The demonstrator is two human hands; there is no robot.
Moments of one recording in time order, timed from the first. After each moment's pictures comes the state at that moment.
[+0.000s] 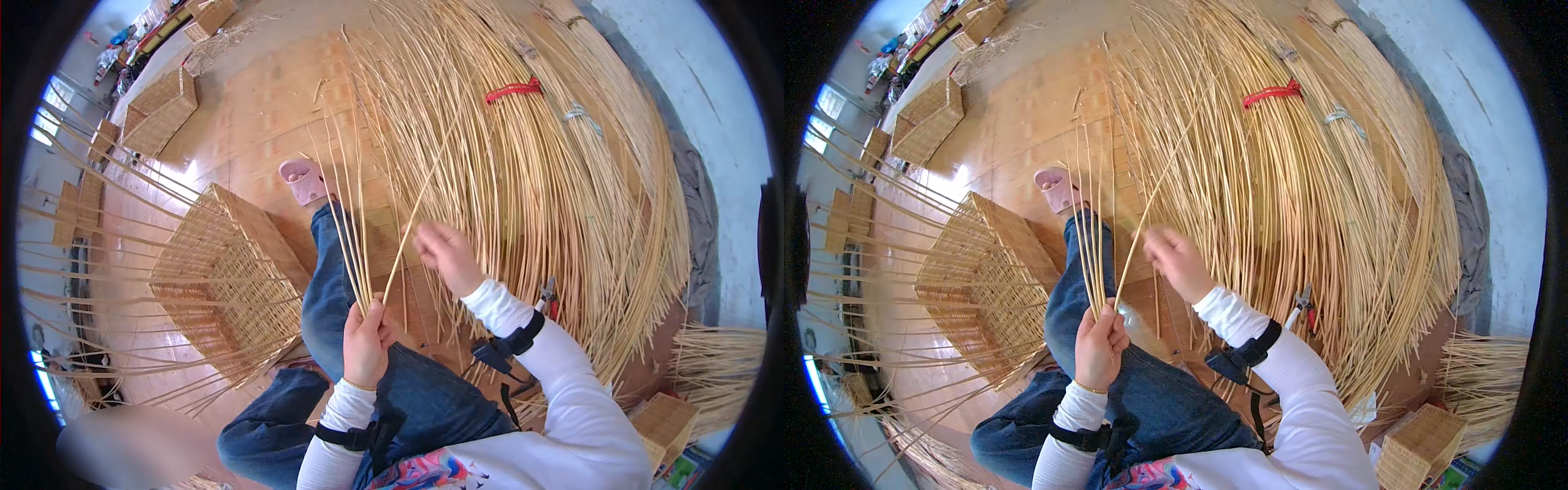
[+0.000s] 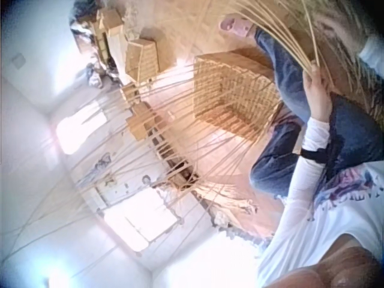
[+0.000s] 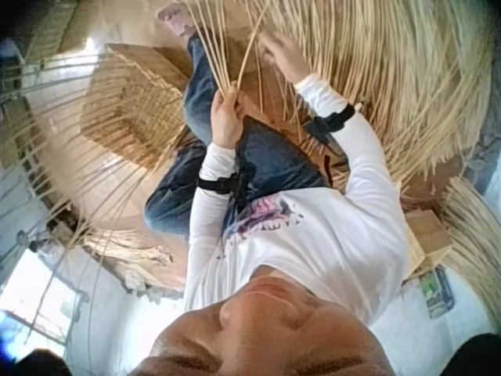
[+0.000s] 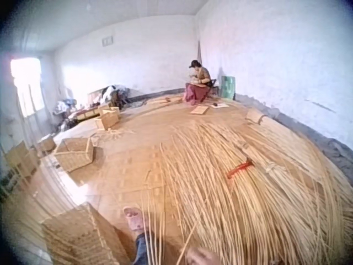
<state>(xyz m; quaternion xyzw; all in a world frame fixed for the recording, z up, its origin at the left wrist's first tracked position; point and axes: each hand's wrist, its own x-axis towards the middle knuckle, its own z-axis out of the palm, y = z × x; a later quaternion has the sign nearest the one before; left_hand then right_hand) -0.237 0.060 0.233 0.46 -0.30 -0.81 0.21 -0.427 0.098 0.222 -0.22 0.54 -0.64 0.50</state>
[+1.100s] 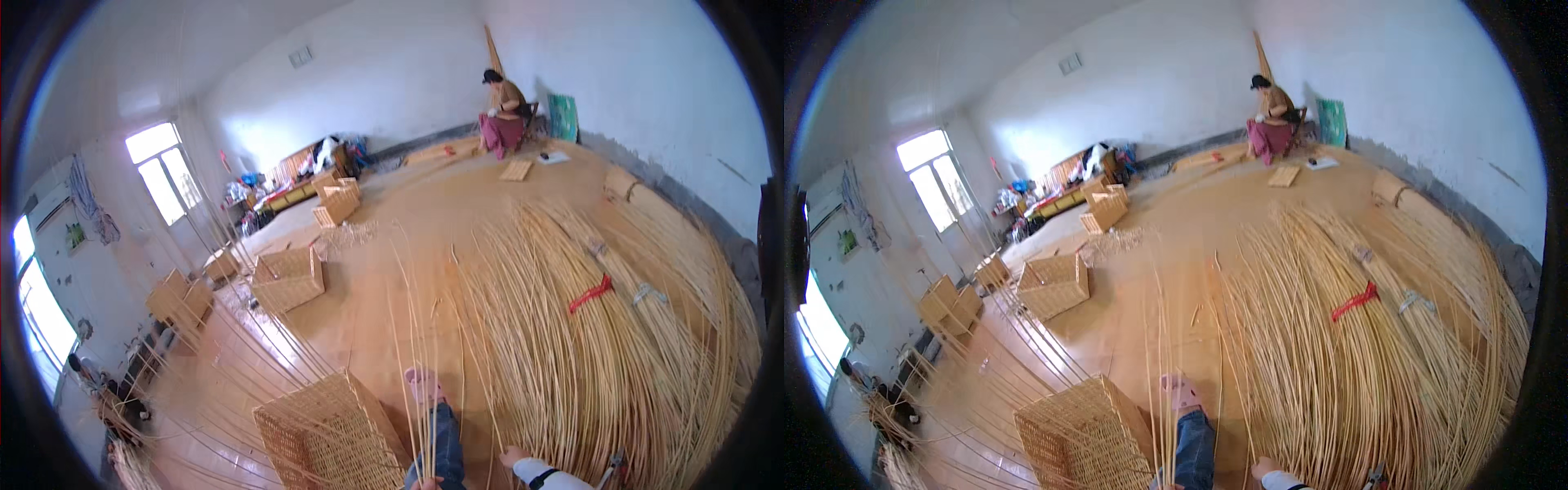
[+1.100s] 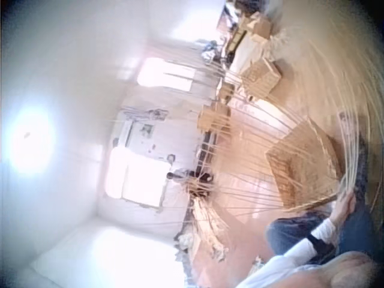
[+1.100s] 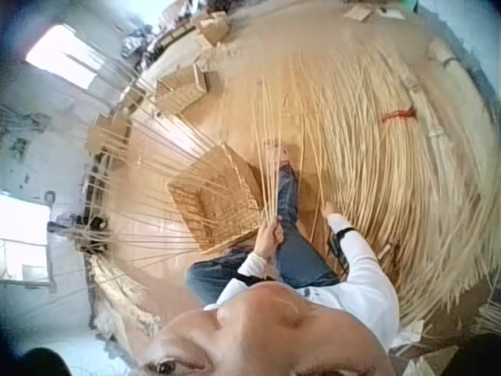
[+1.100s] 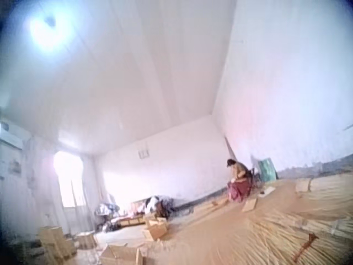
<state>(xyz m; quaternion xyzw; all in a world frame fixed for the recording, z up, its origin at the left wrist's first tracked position) -0.180 0.060 0.277 0.45 -0.31 -0.80 0.26 -0.420 0.103 -0.005 -0.33 0.84 -0.12 0.42</state>
